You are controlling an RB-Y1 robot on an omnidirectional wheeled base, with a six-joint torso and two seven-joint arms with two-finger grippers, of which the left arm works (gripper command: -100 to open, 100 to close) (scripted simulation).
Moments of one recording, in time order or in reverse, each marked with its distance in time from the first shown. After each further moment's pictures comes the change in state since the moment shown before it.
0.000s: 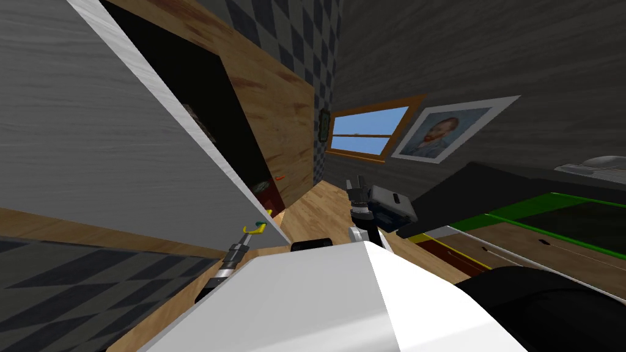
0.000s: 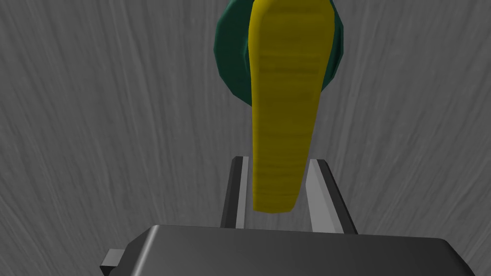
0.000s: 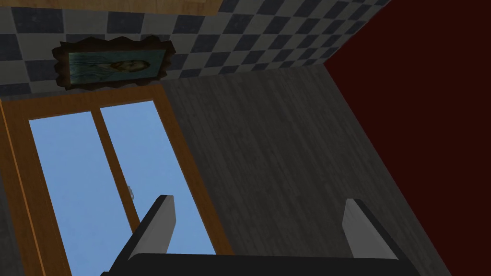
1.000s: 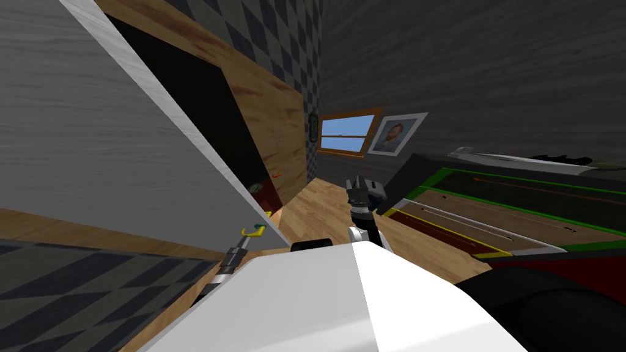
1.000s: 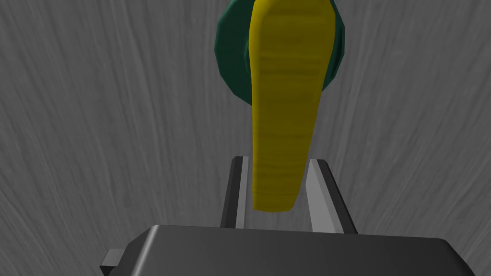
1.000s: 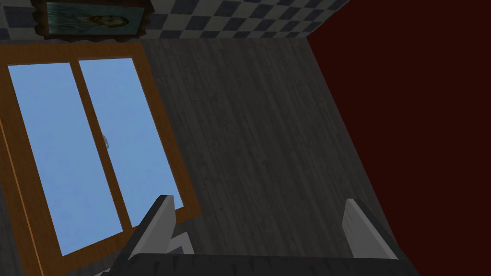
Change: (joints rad) arm 0.024 0.000 -0.006 0.005 0.009 -0.024 -0.001
